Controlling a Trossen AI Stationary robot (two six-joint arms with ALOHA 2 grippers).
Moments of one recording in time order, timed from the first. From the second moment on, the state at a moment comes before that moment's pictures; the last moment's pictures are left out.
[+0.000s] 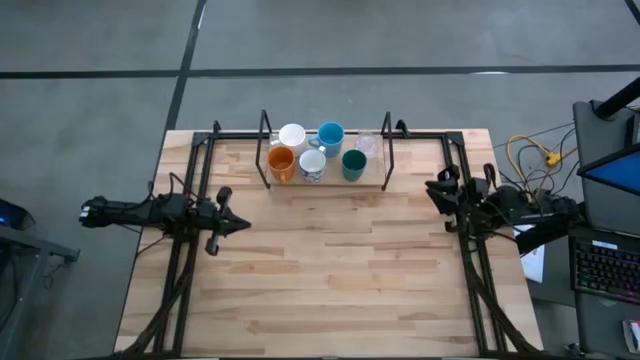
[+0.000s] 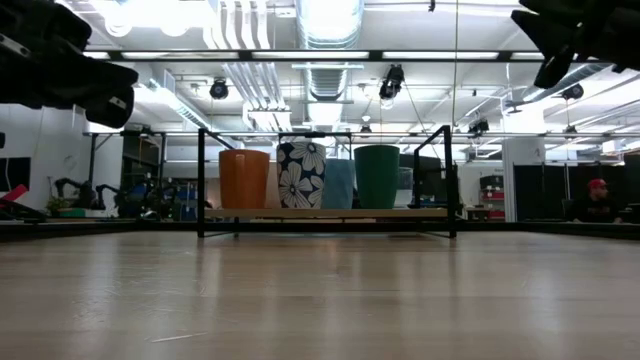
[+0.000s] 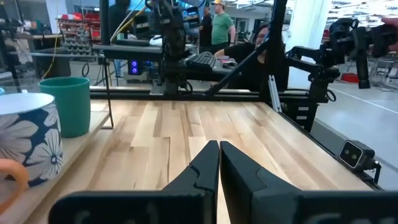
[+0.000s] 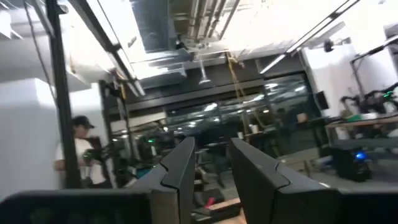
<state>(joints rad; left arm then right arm) -0.11 0.03 0.04 -0.06 0.01 -0.06 0.09 0.04 0.01 0.52 0.24 0.11</state>
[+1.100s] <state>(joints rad) -0.11 0.03 0.04 0.04 -0.01 -0.02 0.09 0.04 0.01 0.24 0.23 0.10</state>
